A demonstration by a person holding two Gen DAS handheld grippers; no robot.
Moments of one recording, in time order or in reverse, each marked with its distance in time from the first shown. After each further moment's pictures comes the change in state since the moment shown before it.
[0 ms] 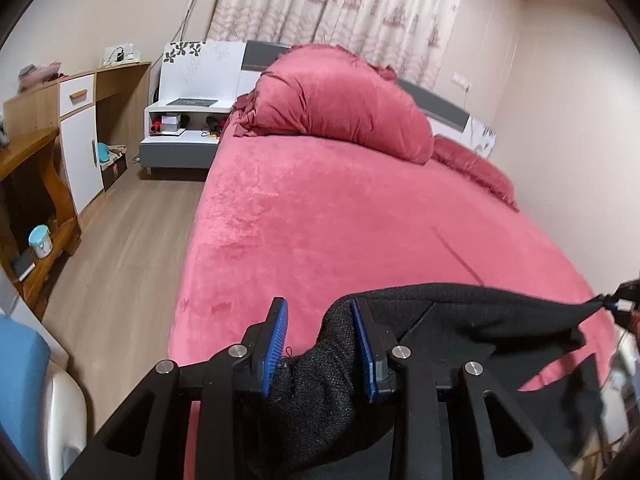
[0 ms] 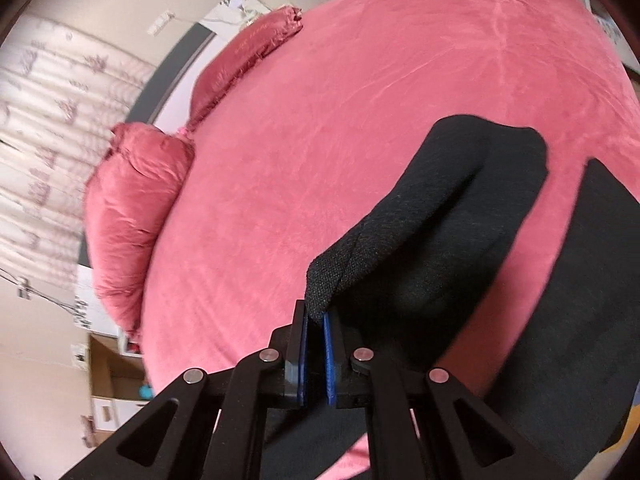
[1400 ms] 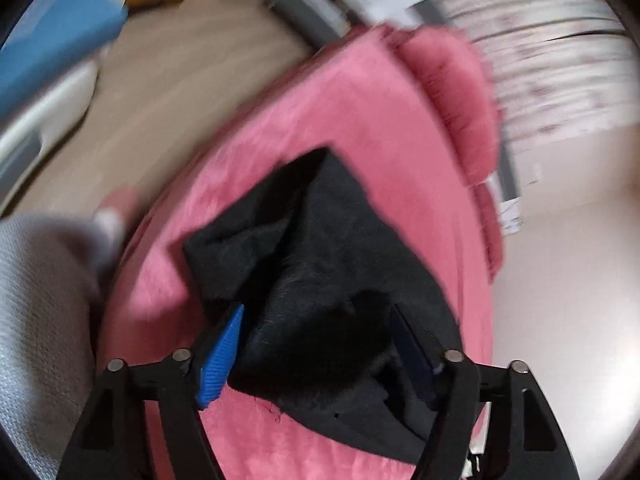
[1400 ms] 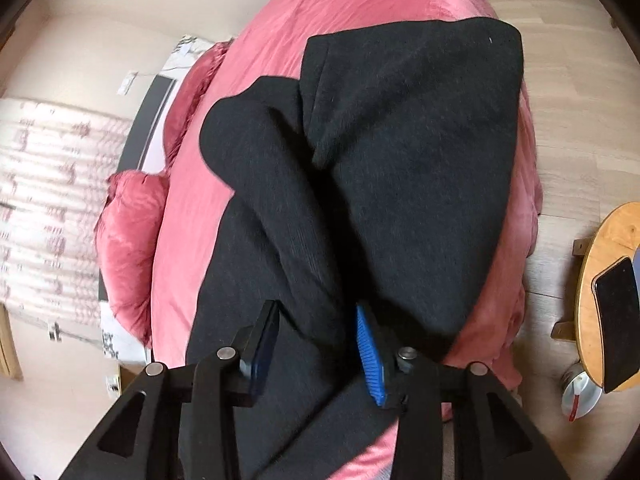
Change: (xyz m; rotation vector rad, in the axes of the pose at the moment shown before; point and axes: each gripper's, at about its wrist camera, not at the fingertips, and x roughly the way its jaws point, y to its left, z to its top) left arm -0.068 0.080 -0.175 -0.779 0.318 -0.090; right arm -0.077 -0.233 -0.125 0.213 -0.051 0.036
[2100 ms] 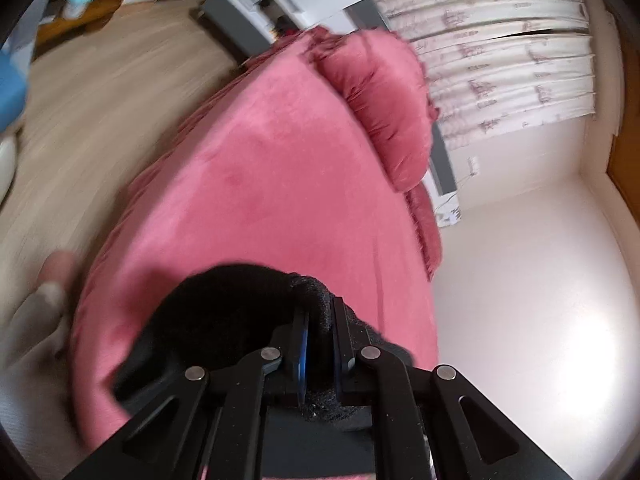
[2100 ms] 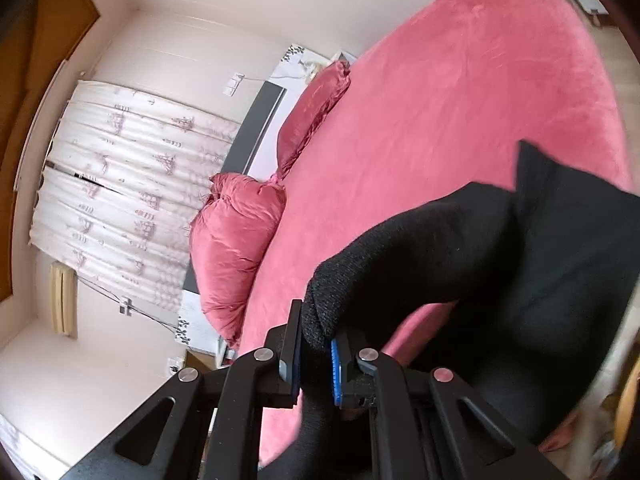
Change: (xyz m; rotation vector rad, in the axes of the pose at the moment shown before) left arm -0.042 -0.056 0.103 0.100 0.010 -0.236; right arm -0.076 0.100 0.046 -0.177 -0.042 0.309
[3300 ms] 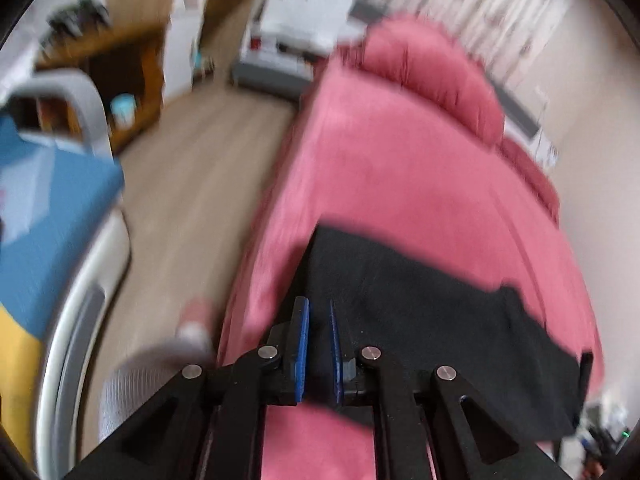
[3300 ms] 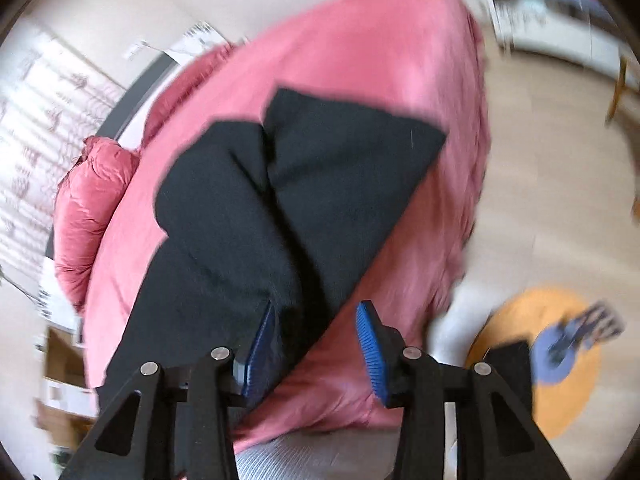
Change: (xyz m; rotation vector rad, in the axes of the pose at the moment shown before) left arm -0.010 -0.004 -0.099 0.389 -0.234 0.506; right arm -0.034 -0.091 -0.074 -0.198 -0.042 -0.509
